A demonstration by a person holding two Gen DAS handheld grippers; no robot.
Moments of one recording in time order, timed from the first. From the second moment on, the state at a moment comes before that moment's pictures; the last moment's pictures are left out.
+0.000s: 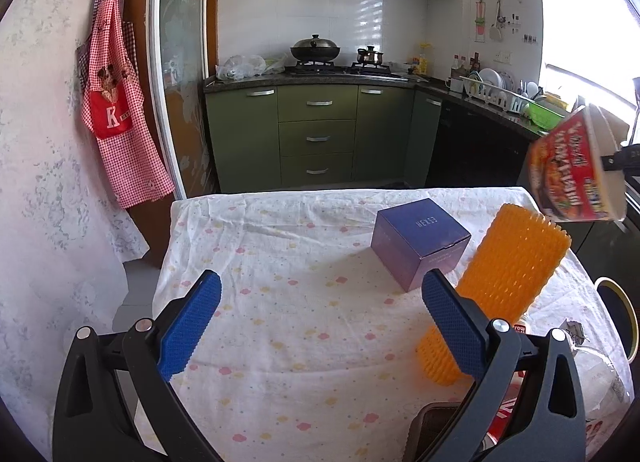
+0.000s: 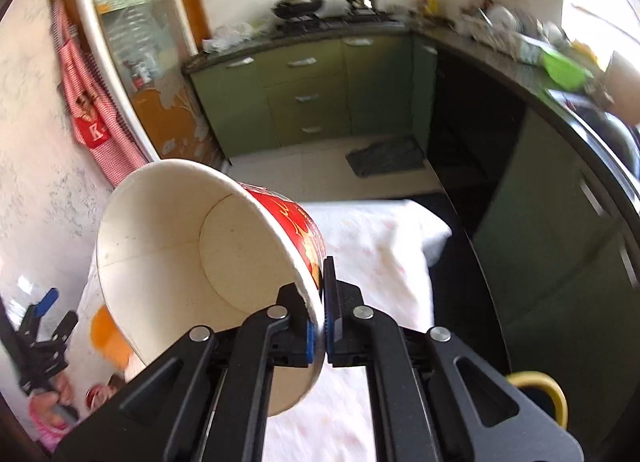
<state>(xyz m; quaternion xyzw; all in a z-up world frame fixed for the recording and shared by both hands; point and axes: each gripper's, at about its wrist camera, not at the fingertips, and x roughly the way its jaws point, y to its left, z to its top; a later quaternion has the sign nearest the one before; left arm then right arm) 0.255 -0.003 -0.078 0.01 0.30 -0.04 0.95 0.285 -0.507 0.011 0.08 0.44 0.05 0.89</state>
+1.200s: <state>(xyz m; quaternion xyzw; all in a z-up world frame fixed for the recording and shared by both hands) 0.280 -0.022 -0.042 0.03 0.33 -0.12 0.94 0.158 -0.660 -0.079 0.20 0.57 -0.03 0.80</state>
